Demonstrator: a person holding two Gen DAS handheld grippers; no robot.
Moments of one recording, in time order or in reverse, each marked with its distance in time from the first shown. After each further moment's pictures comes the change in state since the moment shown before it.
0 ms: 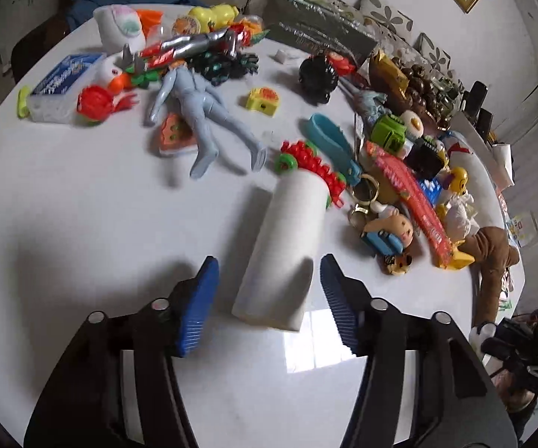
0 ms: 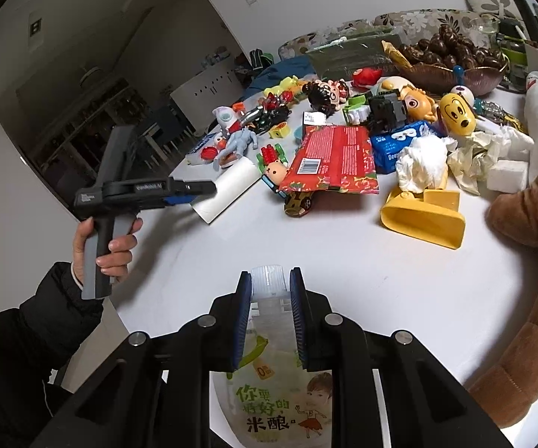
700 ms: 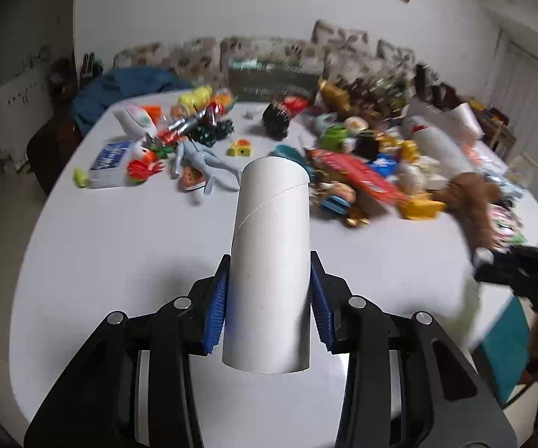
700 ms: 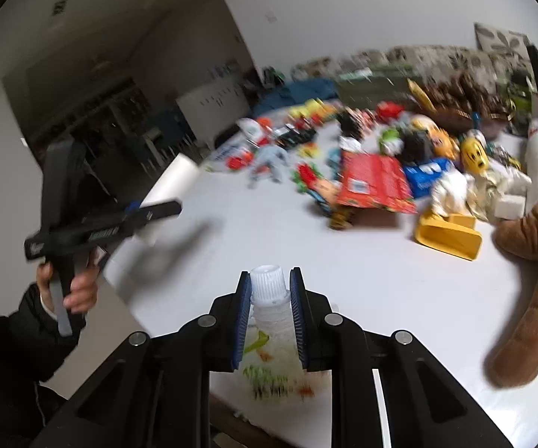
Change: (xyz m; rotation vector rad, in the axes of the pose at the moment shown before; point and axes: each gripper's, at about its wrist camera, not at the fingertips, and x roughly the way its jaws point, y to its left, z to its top) left arm -0.117 -0.035 -0.096 0.273 -0.238 0.095; right arm -0.024 0.077 -0.024 -0.107 -0.111 -0.041
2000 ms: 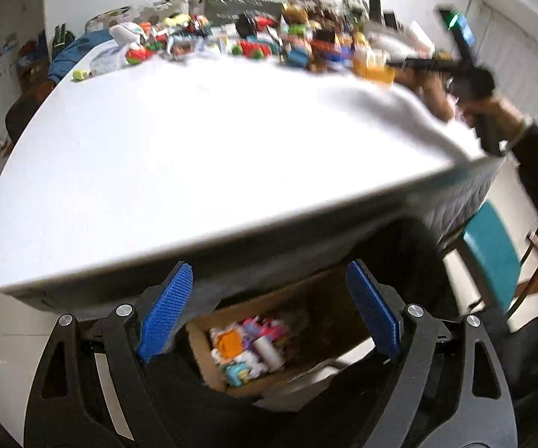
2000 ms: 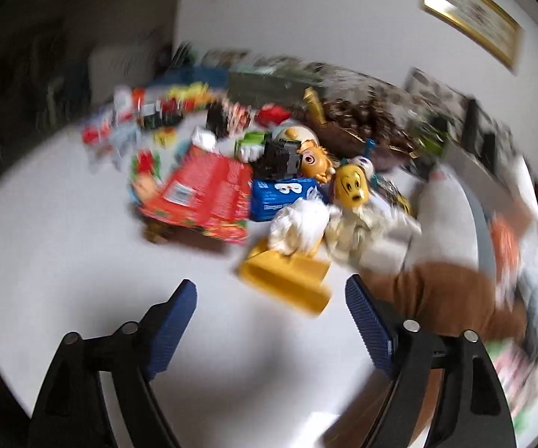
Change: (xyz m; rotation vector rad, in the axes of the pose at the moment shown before) left arm -0.040 0.019 -0.149 0.057 0.169 -0.113; right arm 0.058 -0.072 0.036 -0.233 0.105 -0.570
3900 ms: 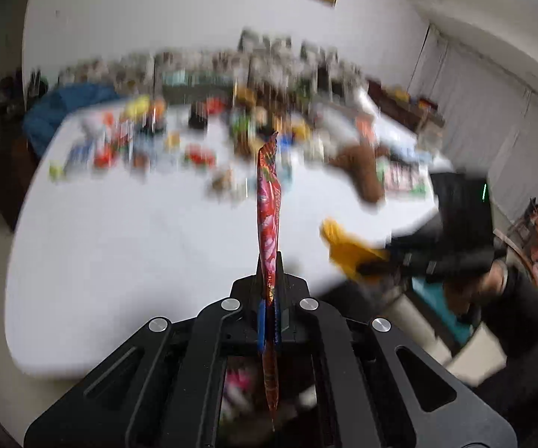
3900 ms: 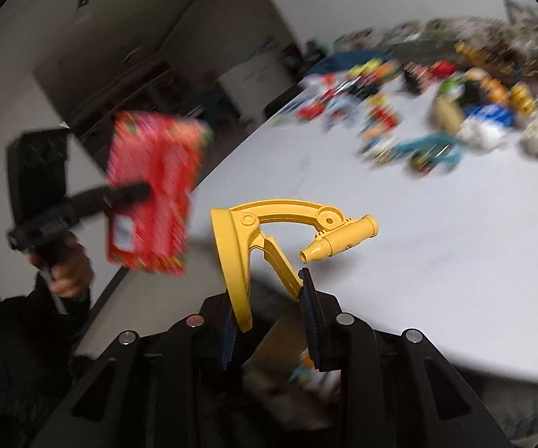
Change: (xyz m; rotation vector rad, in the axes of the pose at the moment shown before) left arm -0.074 -0.046 0.060 0.058 -0.116 -0.131; right arm -0.128 0.105 -0.092 0.182 0.031 0.793
